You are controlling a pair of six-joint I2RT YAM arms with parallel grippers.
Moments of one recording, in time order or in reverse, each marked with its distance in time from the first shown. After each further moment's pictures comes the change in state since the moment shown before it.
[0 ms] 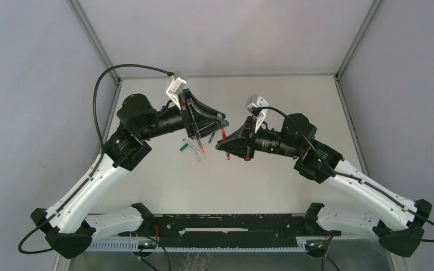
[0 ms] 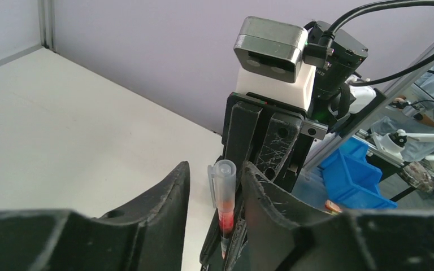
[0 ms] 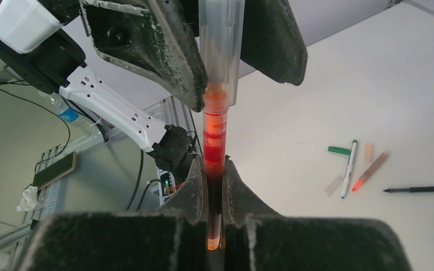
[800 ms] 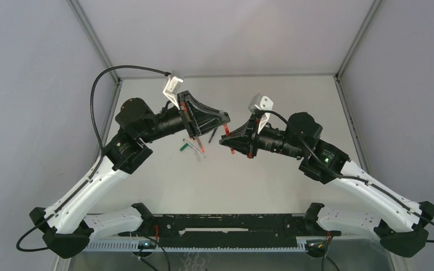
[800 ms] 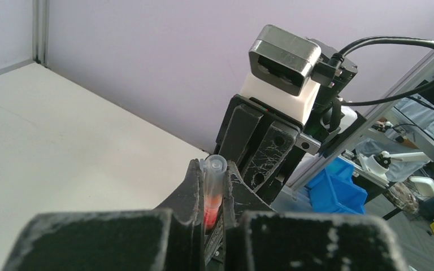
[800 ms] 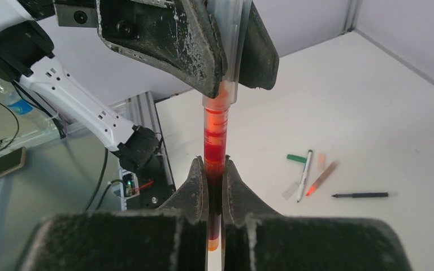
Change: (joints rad) left arm -0.042 -0.013 -0.013 0.076 -0.074 -0.079; right arm 0.003 -0.012 0.056 -0.060 0.078 -0.152
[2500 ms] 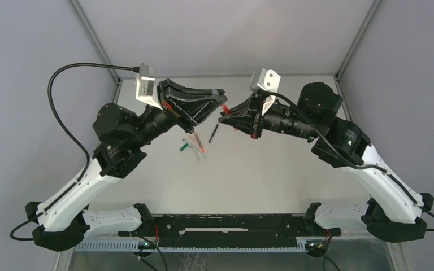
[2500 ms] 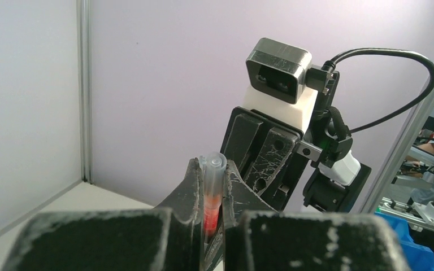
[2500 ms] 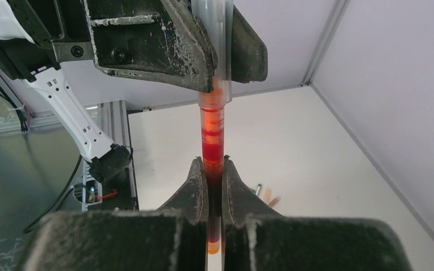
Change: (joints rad) left arm -0.189 0.026 0.119 0.148 -0.247 0.203; right arm 0.022 0.180 0.531 -0.325 0.020 -0.253
